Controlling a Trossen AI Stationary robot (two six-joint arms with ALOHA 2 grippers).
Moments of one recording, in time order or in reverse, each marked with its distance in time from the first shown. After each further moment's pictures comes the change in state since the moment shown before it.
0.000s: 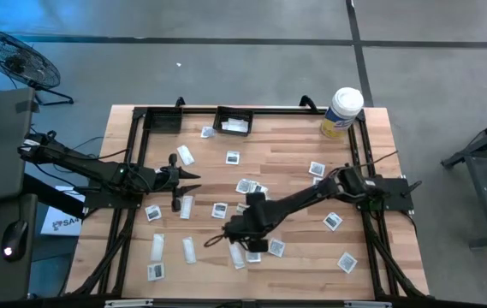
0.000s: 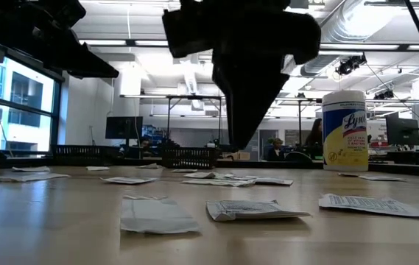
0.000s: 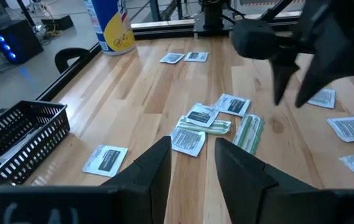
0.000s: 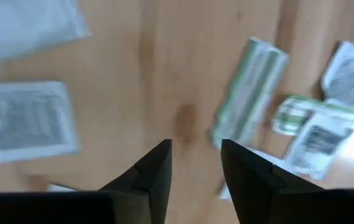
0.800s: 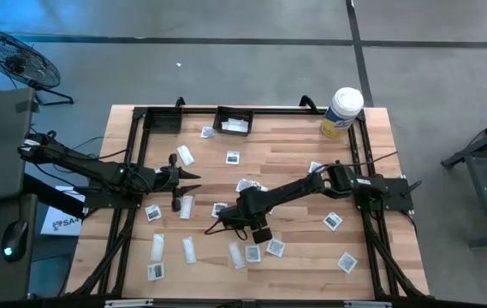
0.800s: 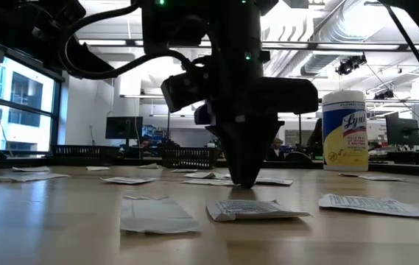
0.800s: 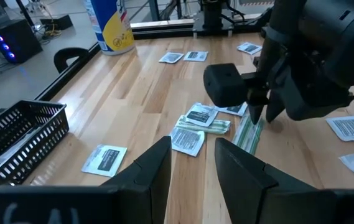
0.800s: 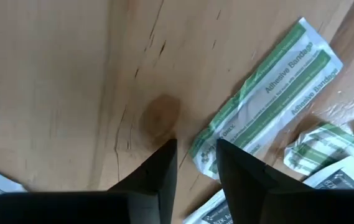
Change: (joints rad) left arm 0.000 0.000 0.000 -0.002 0.003 0.000; right arm -0.092 0.097 0.000 -0.016 -0.130 -0.331
